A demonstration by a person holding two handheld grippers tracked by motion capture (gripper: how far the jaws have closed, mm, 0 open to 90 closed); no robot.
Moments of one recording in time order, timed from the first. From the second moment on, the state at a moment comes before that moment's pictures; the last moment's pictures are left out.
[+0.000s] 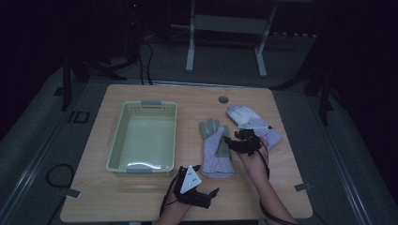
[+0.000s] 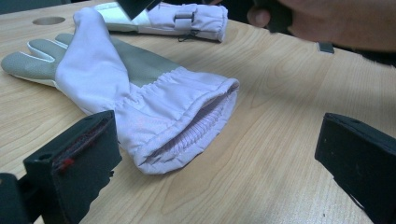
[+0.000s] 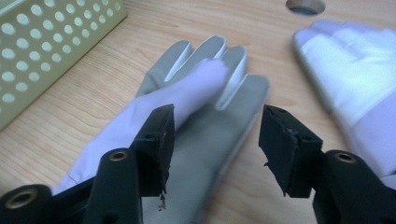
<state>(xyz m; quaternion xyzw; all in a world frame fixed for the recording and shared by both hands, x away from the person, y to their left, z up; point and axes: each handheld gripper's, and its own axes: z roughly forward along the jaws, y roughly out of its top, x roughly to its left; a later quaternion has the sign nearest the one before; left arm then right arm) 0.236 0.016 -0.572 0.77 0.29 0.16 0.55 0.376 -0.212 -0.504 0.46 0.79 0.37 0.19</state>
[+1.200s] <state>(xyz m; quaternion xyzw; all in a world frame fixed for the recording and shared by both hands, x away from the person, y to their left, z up) 0.235 0.015 -0.572 0.77 0.29 0.17 0.54 0.453 -0.349 -0.493 0.45 0.79 0.37 0.19</state>
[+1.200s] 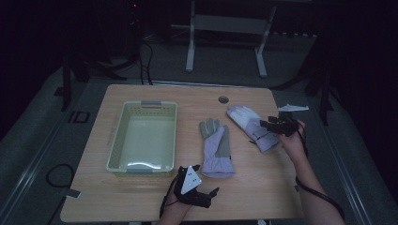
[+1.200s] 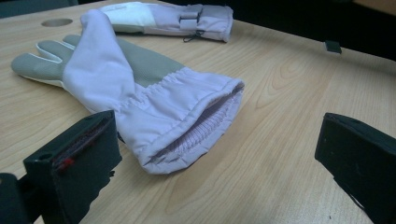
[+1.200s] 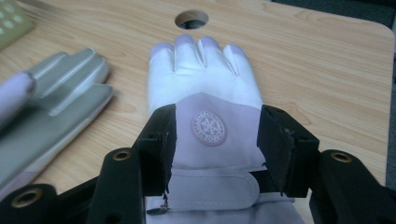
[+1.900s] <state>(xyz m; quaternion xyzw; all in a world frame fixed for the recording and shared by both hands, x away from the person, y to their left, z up) 0.234 0.016 -0.572 0.77 0.29 0.17 0.55 0.495 -0.331 -0.537 0.47 0.82 0.31 0.13</state>
